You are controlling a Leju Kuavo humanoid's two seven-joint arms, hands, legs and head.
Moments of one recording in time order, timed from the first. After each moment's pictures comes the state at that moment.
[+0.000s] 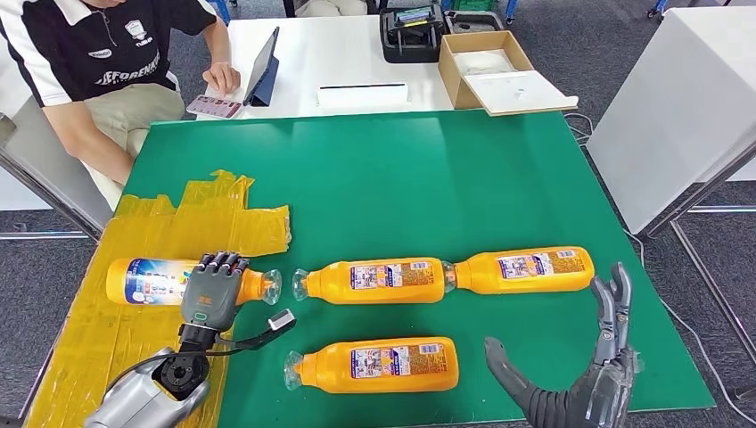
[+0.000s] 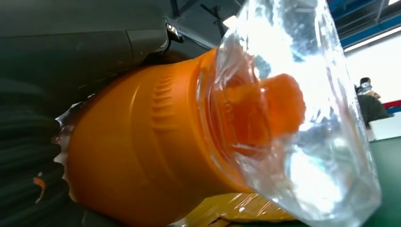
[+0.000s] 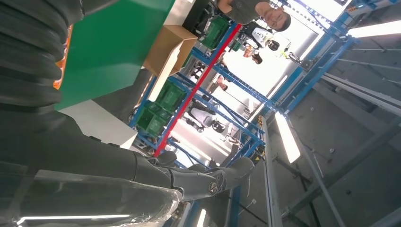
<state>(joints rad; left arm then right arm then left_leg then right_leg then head) -0.29 0.28 -0.55 -0.97 -1.57 0.60 0.45 0.33 -0.10 0.43 -1.98 0.82 -0.65 -0.34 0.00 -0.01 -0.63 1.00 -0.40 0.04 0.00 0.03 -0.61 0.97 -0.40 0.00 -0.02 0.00</state>
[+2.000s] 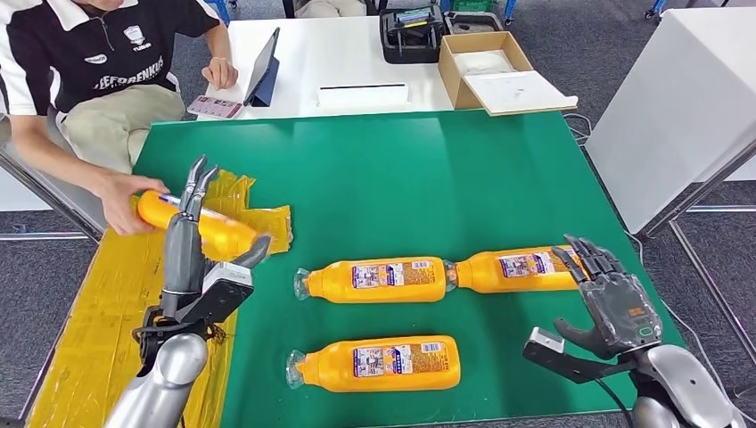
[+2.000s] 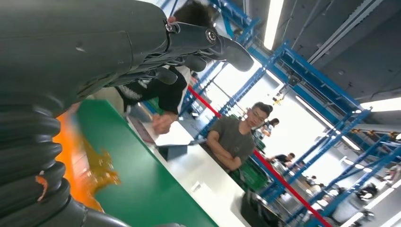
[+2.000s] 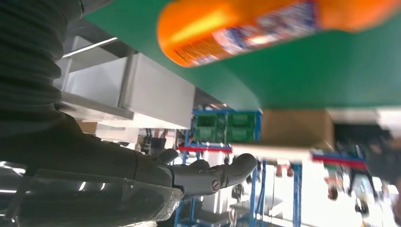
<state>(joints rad) -0.13 0.01 -0.10 -1.56 -0.79 0.41 -0.32 0.12 -0.33 0.10 -1.72 1.20 0.02 -0.20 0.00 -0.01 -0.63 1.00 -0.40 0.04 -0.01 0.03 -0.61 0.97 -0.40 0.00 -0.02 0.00</state>
